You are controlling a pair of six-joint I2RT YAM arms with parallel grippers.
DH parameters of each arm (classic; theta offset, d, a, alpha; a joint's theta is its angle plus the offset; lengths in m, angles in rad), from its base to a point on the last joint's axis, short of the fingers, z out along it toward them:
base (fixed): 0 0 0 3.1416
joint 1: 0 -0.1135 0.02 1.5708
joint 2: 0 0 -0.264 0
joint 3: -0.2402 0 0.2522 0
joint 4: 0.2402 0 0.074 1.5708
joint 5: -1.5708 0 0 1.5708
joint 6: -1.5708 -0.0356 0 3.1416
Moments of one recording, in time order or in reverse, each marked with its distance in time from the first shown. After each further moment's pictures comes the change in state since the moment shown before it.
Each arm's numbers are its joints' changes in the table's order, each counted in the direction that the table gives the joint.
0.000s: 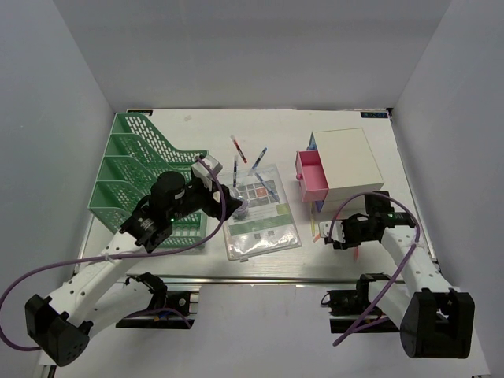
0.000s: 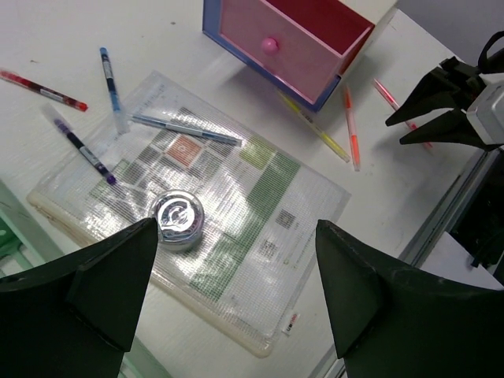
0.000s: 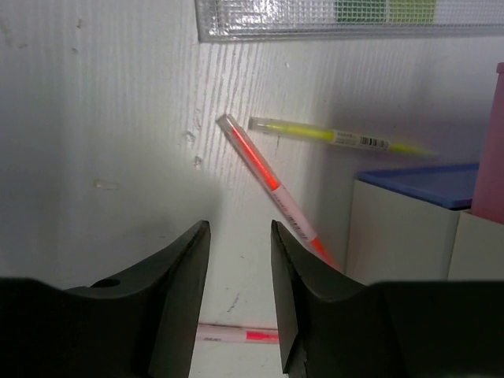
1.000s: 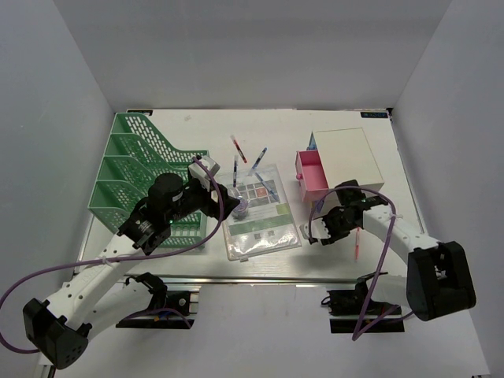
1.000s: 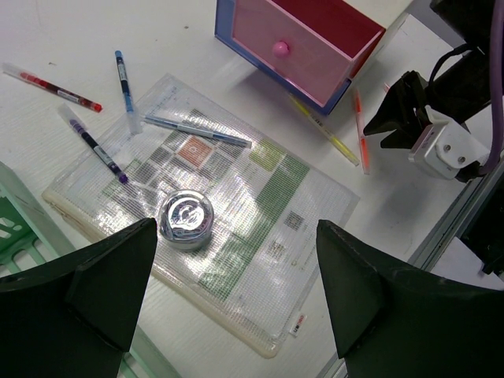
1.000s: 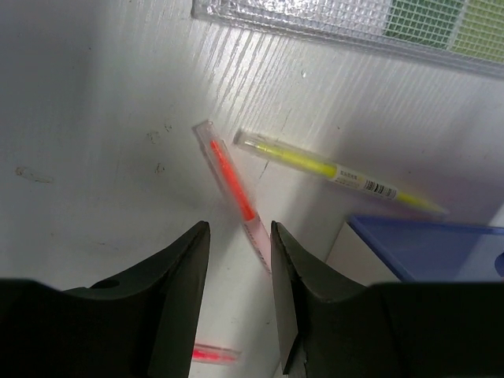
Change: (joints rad) left arm 0.000 -0.032 0.008 0.005 0.045 -0.010; right arm -0.262 0.262 -0.084 -0.153 -0.264 -0.003
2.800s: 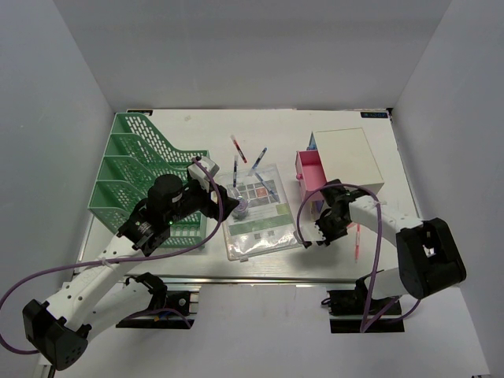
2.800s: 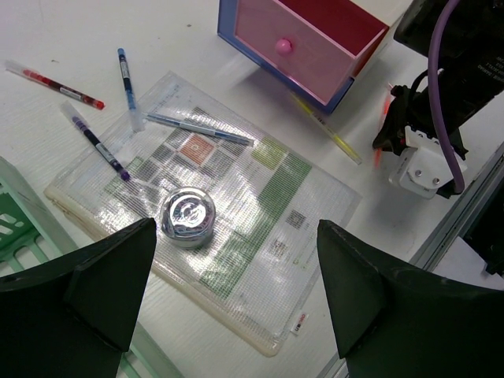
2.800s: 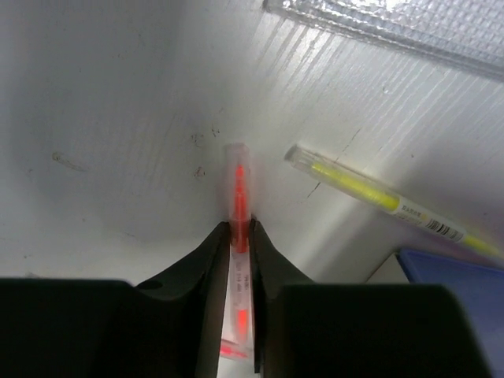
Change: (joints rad) left arm 0.000 -0.010 0.011 0.000 0.005 0.000; right arm -0.119 0.174 -0.081 0.100 -0.166 -0.021
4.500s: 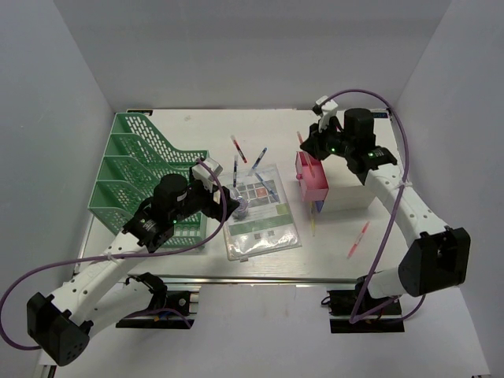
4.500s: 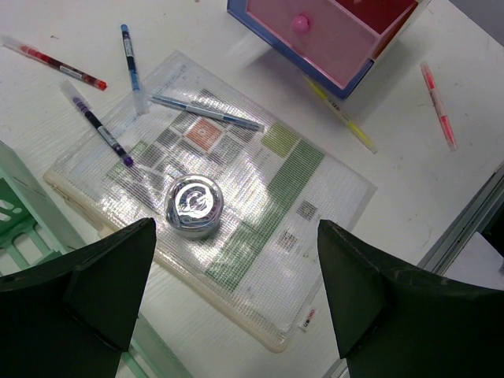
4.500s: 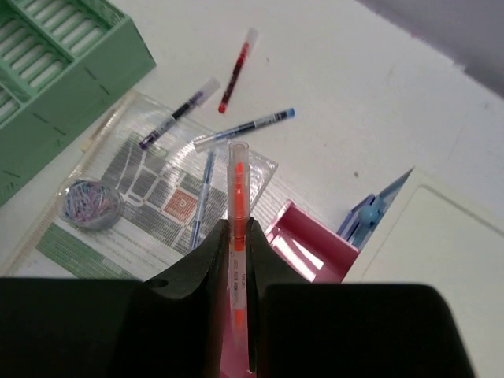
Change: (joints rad) left arm 0.000 0.040 0.019 -0.009 0.021 -0.008; right arm 0.105 -0.014 -0.526 -0.548 0.208 -1.522
